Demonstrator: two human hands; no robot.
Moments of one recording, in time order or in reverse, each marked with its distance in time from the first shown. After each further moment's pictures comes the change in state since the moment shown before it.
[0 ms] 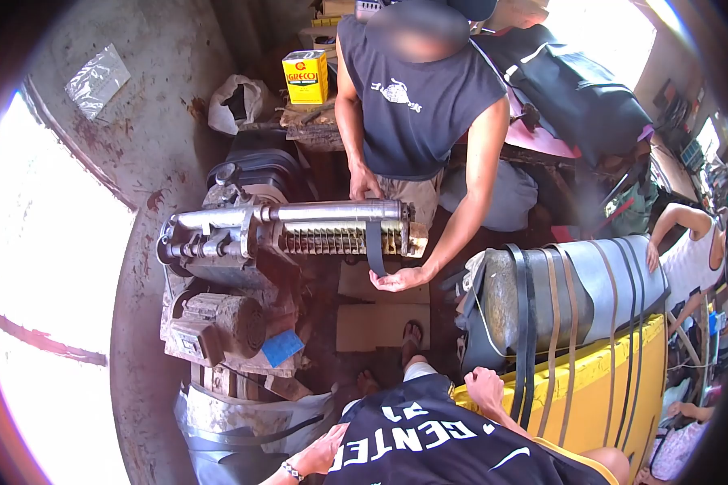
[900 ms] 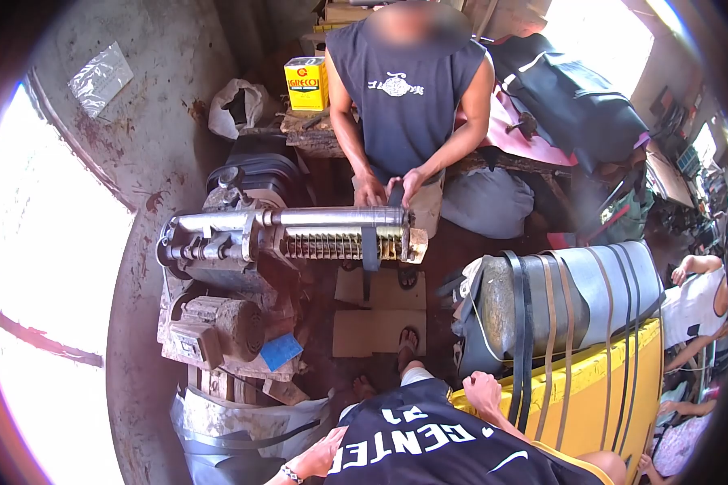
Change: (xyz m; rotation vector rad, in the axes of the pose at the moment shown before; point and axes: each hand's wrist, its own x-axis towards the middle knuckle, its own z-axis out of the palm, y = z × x) left_hand 0.003 -0.001 -0.002 0.010 -0.018 0.014; right_hand 0.000 0.001 0.001 -0.006 -0.009 0.024
